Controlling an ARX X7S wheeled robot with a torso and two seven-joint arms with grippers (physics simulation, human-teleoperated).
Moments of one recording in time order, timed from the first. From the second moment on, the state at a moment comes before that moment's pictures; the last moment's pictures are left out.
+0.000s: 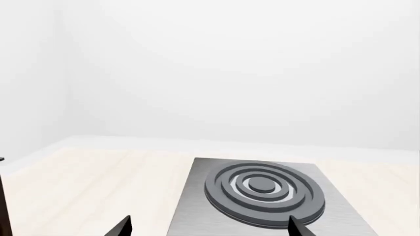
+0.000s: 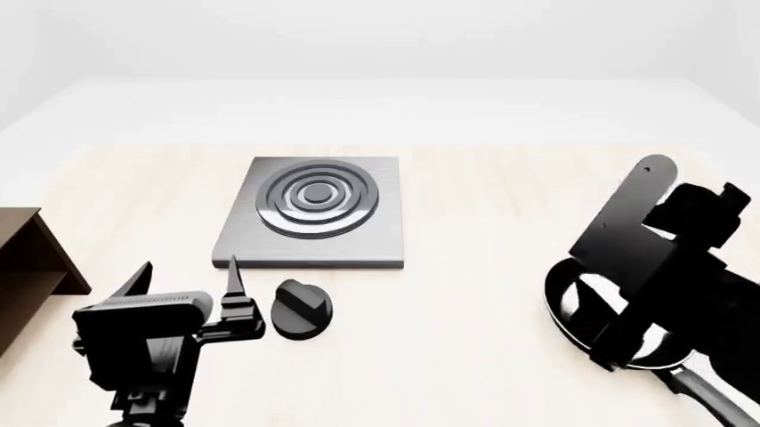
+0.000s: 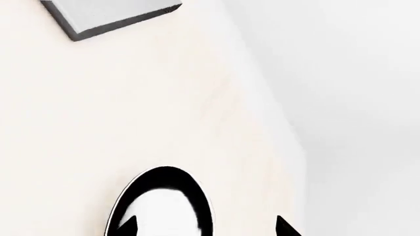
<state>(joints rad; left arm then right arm) -0.05 -0.30 0.04 0.46 -0.33 -0.36 -0.26 1.14 1.03 -0.72 -0.79 0.79 1.55 0.07</state>
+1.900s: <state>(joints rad) -0.05 -0.32 0.07 0.44 -0.33 -0.33 -0.29 1.15 1.29 -1.33 -0.34 0.96 1.13 0.20</state>
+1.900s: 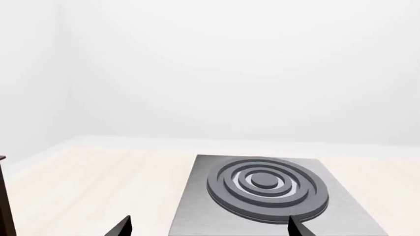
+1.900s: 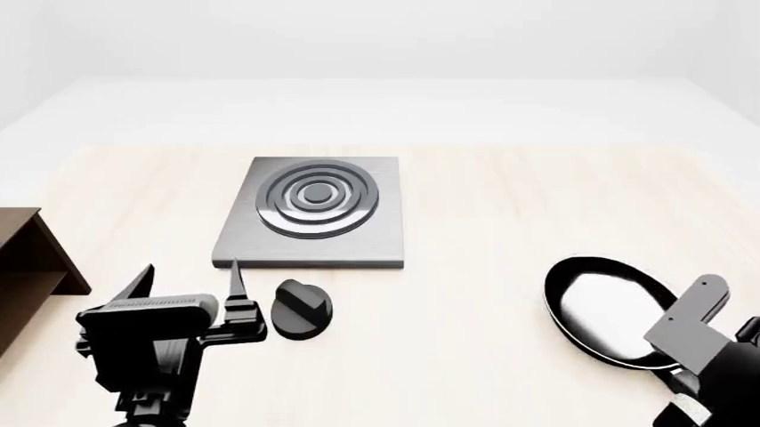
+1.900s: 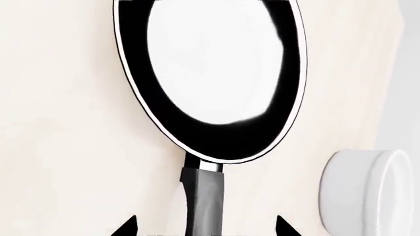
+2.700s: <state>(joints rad) -0.05 -0.33 0.09 0.44 -0.33 -0.32 -0.31 1.02 1.26 -1.37 -0.17 0.94 0.99 0.24</state>
